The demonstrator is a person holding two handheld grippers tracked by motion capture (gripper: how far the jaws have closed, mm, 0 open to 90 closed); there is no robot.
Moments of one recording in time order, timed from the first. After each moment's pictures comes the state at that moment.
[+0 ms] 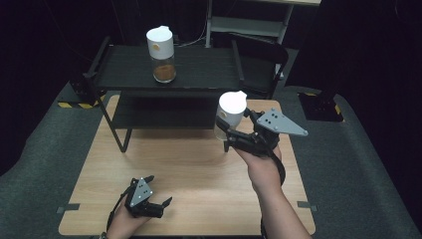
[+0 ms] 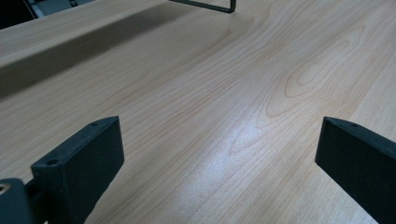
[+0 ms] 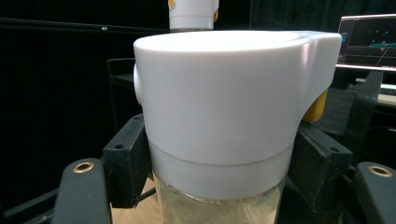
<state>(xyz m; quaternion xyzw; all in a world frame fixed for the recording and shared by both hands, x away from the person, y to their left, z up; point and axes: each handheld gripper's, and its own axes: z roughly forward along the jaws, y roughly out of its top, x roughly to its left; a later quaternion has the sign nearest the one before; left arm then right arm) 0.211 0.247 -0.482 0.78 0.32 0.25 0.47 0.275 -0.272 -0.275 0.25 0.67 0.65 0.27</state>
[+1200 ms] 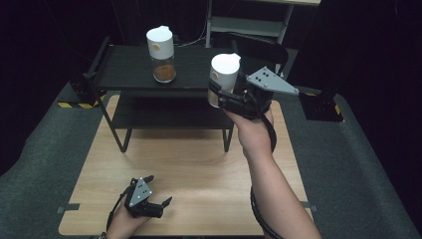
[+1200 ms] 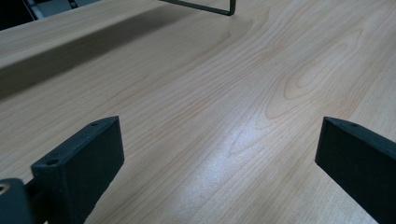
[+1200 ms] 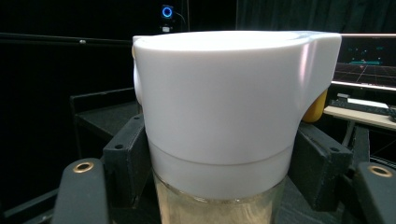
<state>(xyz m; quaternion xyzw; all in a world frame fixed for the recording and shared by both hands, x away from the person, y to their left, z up) 0.210 0.248 -0.483 0.78 0.32 0.25 0.48 0.321 -0.239 -0.225 0.25 0.66 0.64 0.30</state>
